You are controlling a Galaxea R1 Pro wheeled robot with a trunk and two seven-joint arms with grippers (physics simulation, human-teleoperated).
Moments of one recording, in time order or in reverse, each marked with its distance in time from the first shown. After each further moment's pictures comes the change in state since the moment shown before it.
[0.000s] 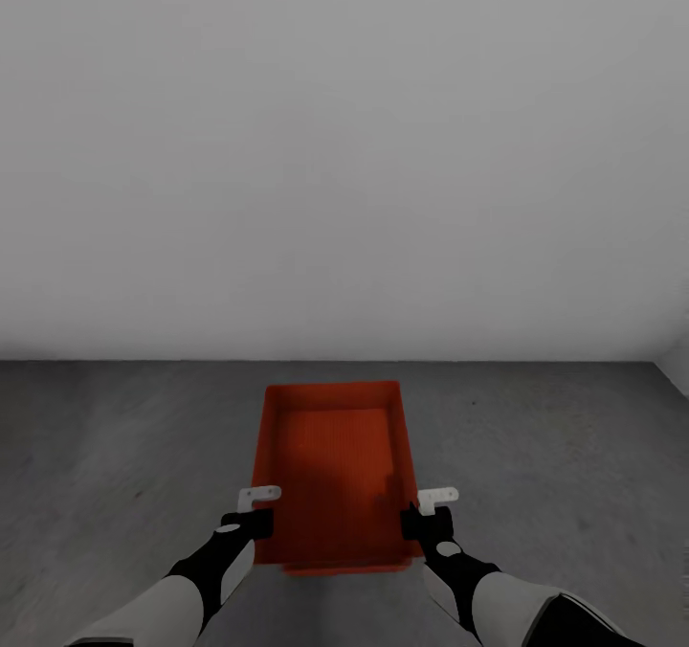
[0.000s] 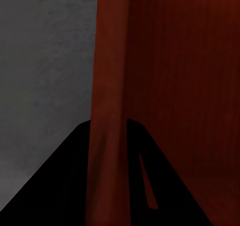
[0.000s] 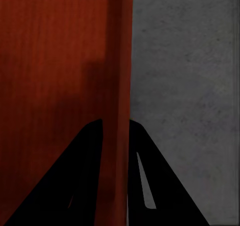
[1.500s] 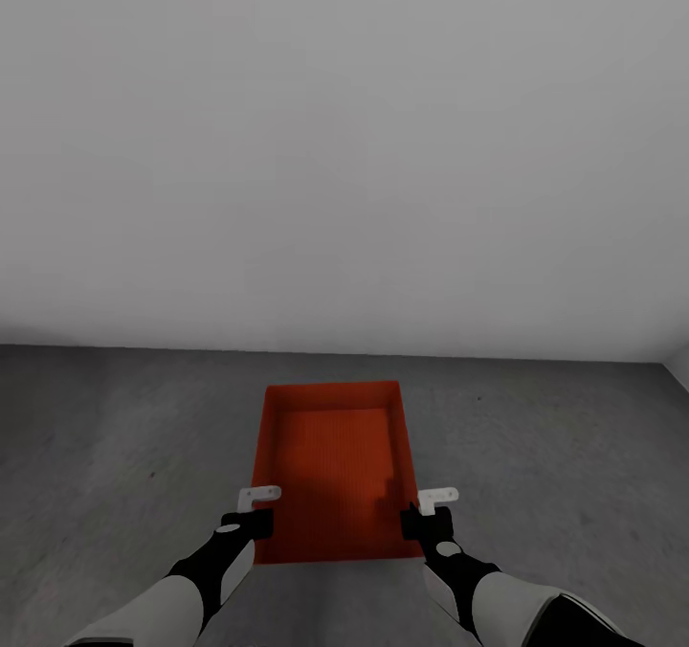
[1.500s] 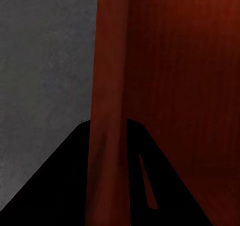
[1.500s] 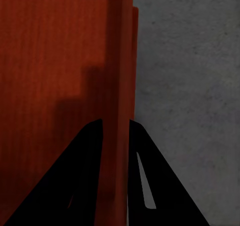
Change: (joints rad) left arm 0.000 0.000 0.000 0.000 0.000 0.000 0.000; right arm 0.000 0.000 0.000 0.000 0.000 0.000 0.000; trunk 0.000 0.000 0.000
